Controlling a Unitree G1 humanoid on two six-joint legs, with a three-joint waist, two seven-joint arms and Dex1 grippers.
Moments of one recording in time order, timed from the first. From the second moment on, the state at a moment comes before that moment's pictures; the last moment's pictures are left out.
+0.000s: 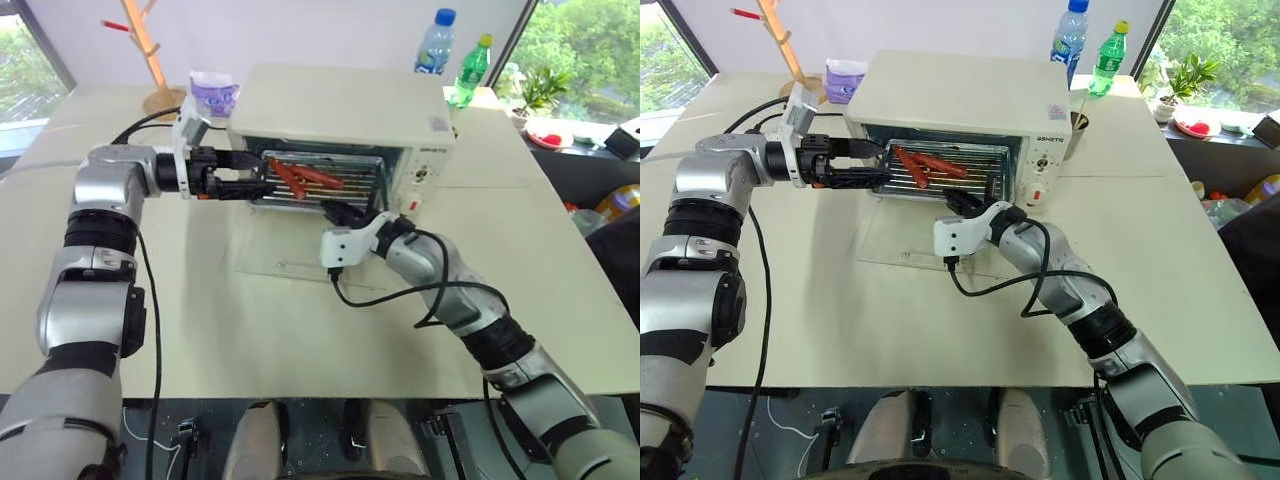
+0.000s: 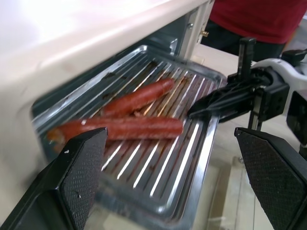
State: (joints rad) left arm -1.12 0.61 -0.02 0.86 -0.26 0.36 -1.46; right arm -0.60 -0.46 0.42 -0.01 -0.68 -0.06 0.42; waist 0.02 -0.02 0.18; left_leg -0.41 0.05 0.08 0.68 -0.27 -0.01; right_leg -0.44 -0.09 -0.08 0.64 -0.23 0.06
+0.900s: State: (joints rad) left arm -0.96 0.81 0.03 0.59 -0.37 0.73 -1.54; right arm -0.32 -0.72 0.26 -0.31 -0.53 -0.27 0.50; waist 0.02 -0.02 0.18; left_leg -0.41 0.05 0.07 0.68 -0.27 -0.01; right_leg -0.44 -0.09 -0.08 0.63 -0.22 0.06
